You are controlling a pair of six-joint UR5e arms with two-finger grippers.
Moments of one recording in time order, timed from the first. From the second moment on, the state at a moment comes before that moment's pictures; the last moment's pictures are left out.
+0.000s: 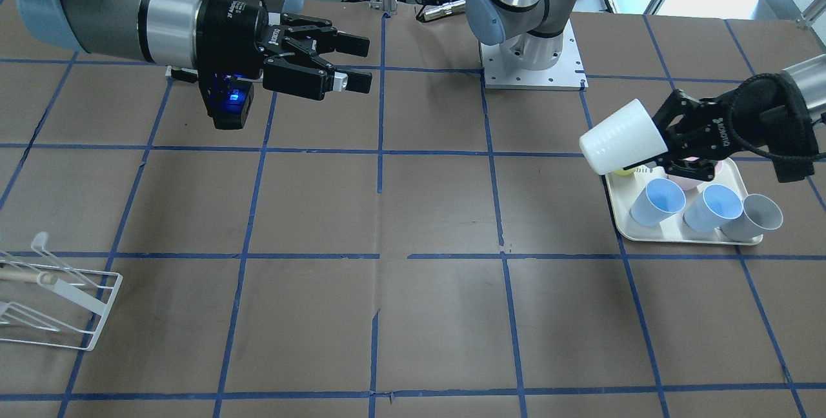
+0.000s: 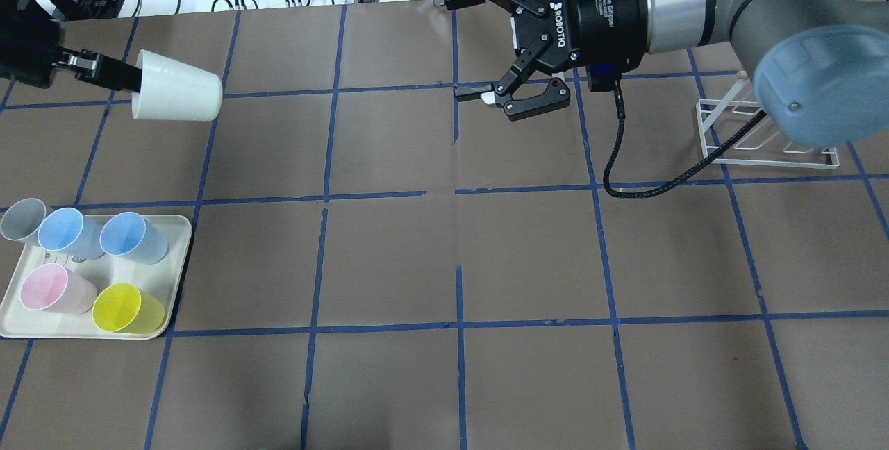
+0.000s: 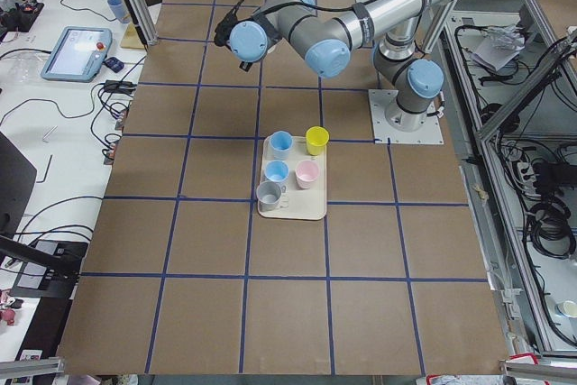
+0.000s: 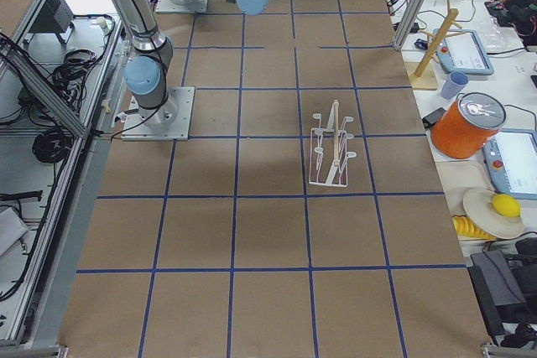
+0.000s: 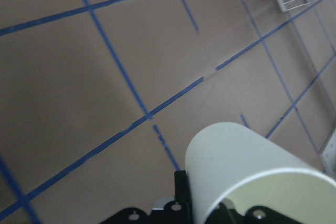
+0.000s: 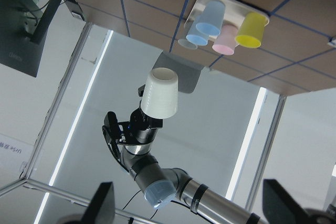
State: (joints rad) left arm -1.07 -1.73 -1.51 -2.04 0.75 1.21; right arm 1.51 -1.56 1.79 -1.52 -0.16 0.95
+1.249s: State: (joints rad) left arm -1.35 -1.70 -1.48 -2.33 0.27 0.75; right arm 1.52 -1.55 1.80 -1.56 -0.04 1.16
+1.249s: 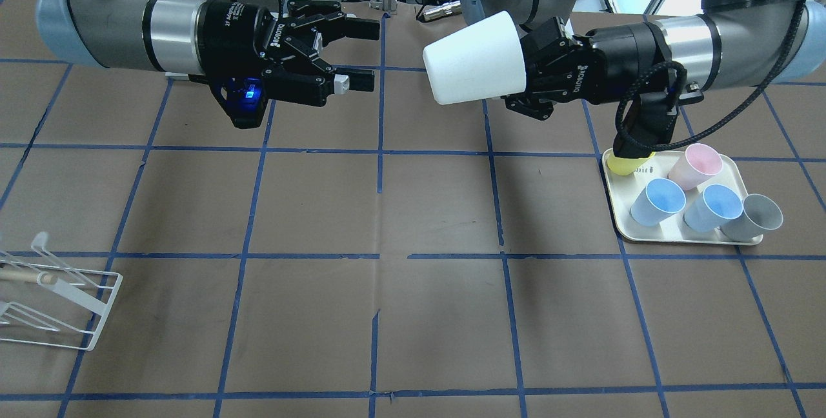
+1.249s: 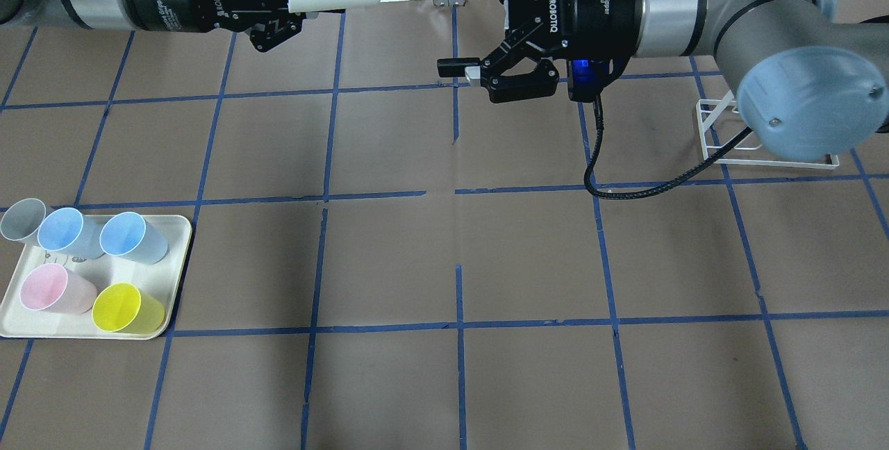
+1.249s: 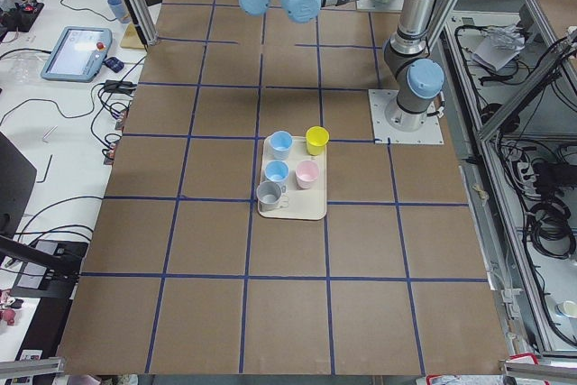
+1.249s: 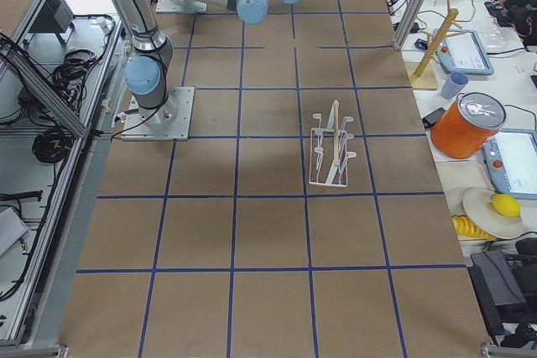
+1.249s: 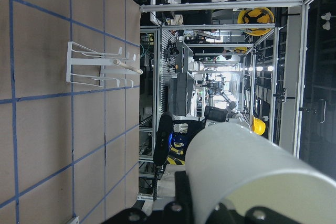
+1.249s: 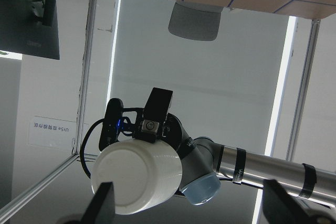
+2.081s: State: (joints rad) left arm -1.38 -1.68 -1.49 -2.33 0.26 0.76; right arm 1.52 -1.53 1.80 -1.83 -0.01 1.46
